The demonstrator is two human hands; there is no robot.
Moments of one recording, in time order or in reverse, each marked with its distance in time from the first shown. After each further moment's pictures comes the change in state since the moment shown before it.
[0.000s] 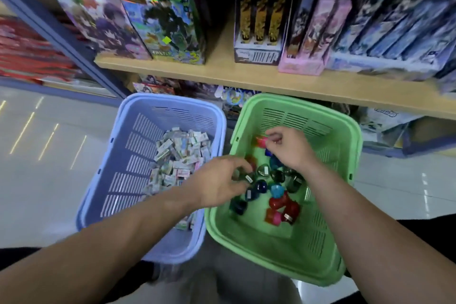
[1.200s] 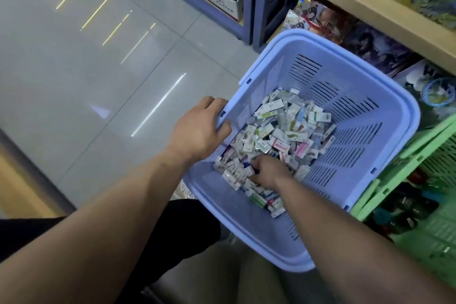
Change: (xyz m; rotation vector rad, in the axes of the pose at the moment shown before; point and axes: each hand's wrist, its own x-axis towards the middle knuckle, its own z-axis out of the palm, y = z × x) left_hand -0.118 -0.274 -0.046 -0.015 0.566 -0.473; right_hand 0.033 -0.084 0.334 -0.570 -0.734 -0.002
